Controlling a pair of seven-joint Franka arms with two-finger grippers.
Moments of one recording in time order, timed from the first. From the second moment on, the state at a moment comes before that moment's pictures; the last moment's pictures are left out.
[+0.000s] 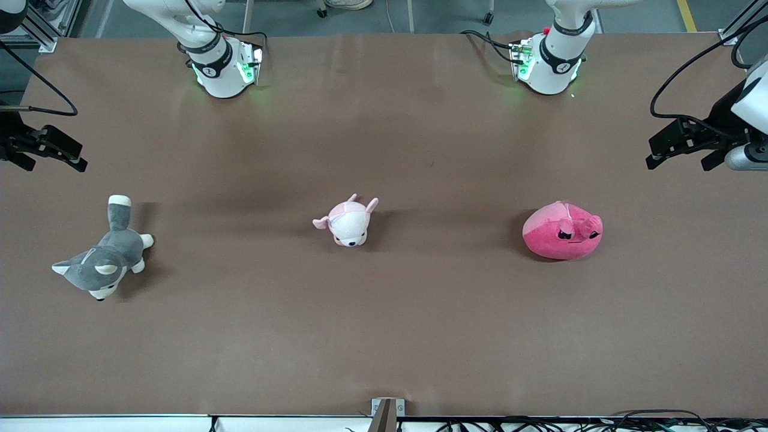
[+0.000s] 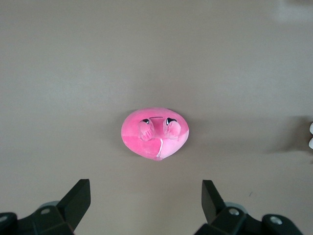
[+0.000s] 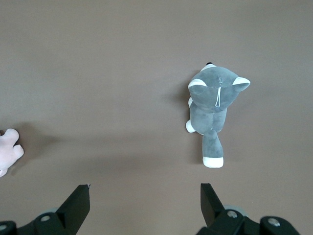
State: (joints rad) left arm 0.01 -0.01 -0.09 -1.55 -0.04 1.62 -0.05; right arm -0.06 -0.09 -0.02 -1.73 0.00 1.70 -0.04
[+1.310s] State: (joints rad) left arm 0.06 0.23 -0.09 -1.68 -0.04 1.67 -0.05; right arm -0.06 -0.08 -0.02 -1.72 0.00 1.70 -0.04
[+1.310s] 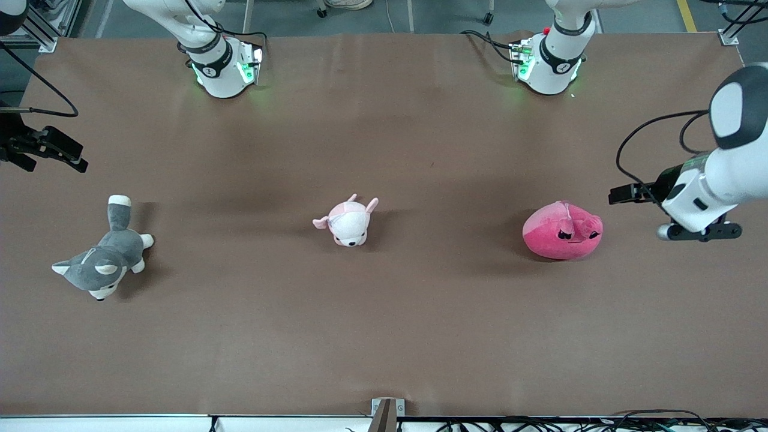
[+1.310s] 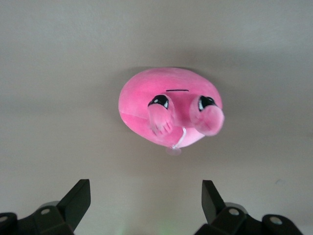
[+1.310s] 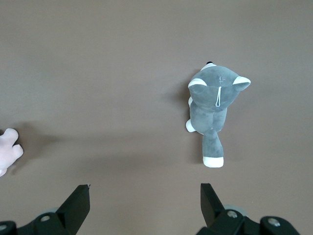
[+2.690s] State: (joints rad) left arm 0.04 0.40 -0.10 -1.71 -0.04 1.83 -0.23; right arm 0.03 -0.04 0.00 -1.58 0.00 1.54 -0.04
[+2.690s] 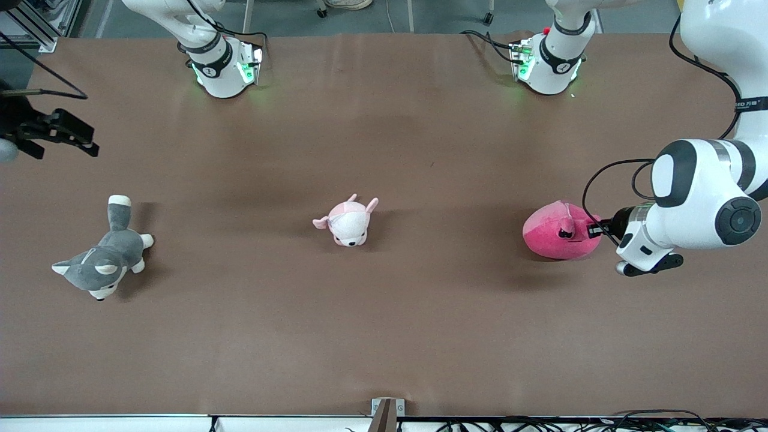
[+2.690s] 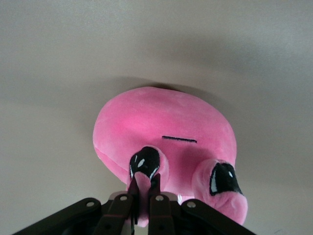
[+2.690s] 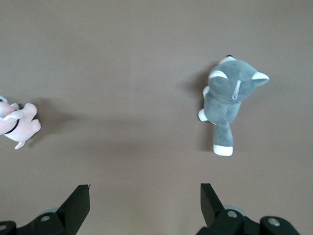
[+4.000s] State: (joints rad) left arm -0.15 0.28 -0.56 -1.36 -0.22 1.77 -1.06; right arm 0.09 0.19 -0.01 -1.43 0.11 1.64 -0.04
